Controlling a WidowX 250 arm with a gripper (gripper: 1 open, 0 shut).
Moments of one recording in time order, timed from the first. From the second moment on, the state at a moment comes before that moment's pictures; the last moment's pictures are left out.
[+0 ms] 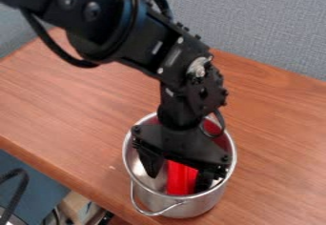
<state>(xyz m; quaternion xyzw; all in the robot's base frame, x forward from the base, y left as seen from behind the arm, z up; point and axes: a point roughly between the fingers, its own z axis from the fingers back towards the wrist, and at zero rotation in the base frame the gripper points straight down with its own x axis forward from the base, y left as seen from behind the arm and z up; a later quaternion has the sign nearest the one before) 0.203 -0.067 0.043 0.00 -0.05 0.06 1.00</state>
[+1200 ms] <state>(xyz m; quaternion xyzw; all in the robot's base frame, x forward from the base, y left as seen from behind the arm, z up) 0.209 -0.058 0.031 0.01 -0.04 0.07 1.00</state>
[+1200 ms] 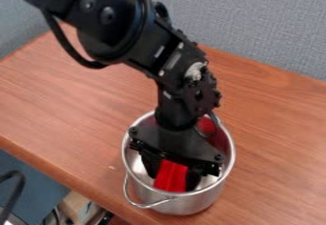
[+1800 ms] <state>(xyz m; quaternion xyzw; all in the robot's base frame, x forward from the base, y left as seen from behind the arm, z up) 0.211 -0.053 0.032 0.01 -0.04 0.08 1.00</state>
